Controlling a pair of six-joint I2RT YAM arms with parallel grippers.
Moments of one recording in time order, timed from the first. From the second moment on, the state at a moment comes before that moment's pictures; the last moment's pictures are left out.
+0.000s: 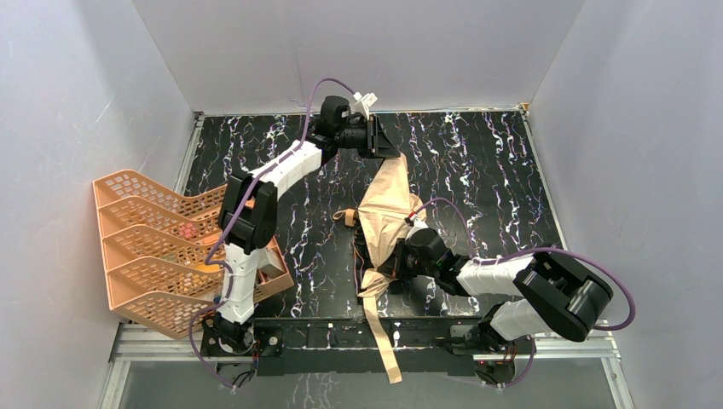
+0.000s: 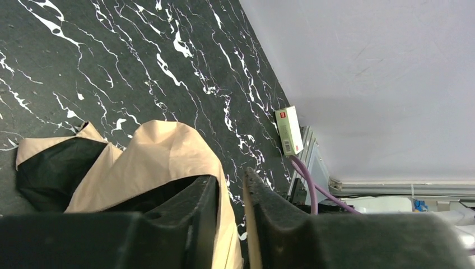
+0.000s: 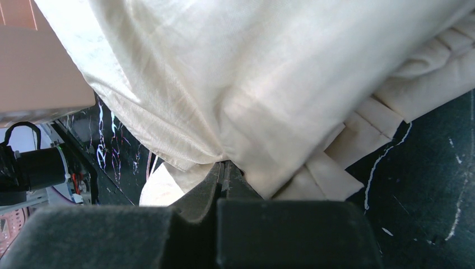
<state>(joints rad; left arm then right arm) -0.49 2.16 1.79 -0.06 0.82 -0.64 0.85 1.37 0.31 0.41 -0.14 0.86</state>
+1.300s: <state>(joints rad) -0.79 1.40 0.71 0.24 0.52 -0.59 0.85 1.09 0.33 0.08 -0.12 0.84</state>
